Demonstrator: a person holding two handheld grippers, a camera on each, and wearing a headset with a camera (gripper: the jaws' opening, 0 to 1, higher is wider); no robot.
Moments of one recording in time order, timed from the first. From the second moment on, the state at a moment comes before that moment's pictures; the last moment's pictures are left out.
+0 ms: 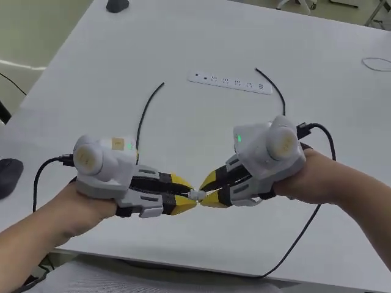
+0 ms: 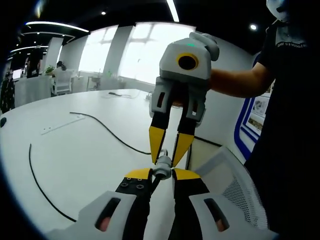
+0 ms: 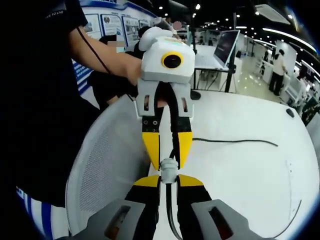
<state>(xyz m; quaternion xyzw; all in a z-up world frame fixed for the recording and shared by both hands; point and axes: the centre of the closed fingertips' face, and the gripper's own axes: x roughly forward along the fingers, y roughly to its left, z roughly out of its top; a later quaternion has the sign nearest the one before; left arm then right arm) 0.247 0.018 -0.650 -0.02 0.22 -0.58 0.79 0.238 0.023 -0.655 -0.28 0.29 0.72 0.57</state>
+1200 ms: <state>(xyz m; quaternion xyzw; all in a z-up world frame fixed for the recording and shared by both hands) 0.245 0.021 -0.636 0.00 0.22 -0.58 0.78 0.239 0.026 -0.641 -0.23 0.24 0.71 0.62</state>
